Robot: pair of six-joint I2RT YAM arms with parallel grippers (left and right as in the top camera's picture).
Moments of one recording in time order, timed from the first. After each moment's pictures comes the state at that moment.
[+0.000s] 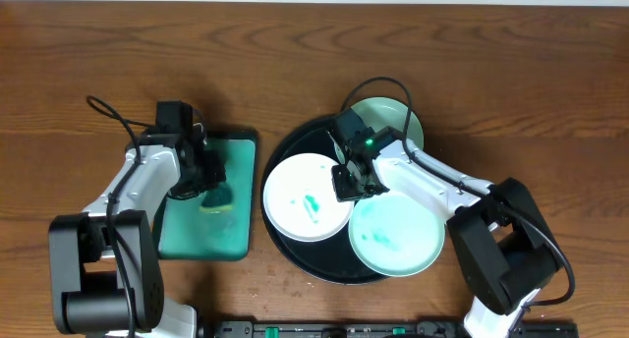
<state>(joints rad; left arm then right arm) 0.05 1.69 0.93 -0.65 0.15 -0.25 0.62 1.90 1.19 -0.75 -0.08 0.46</state>
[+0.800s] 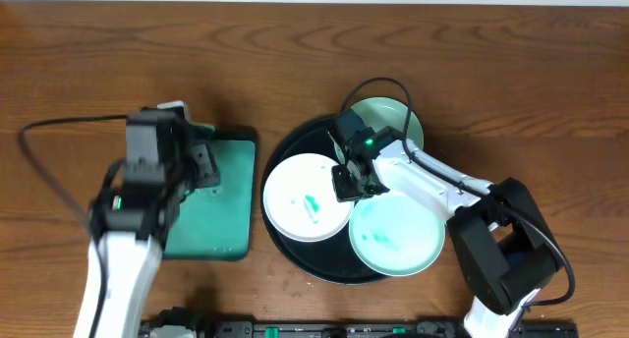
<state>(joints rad) -0.07 1.07 0.95 -0.76 0.00 -0.25 0.62 1.90 1.19 -0.76 -0.08 0.46</state>
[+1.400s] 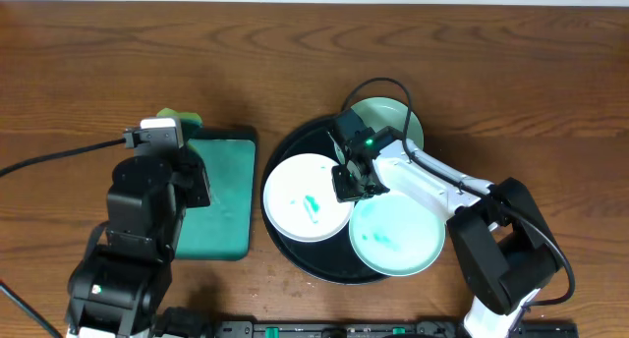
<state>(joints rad) -0.22 0.78 0.95 -0.73 -0.23 -0.17 0.62 1.90 1.19 -0.76 -0.08 0.46</state>
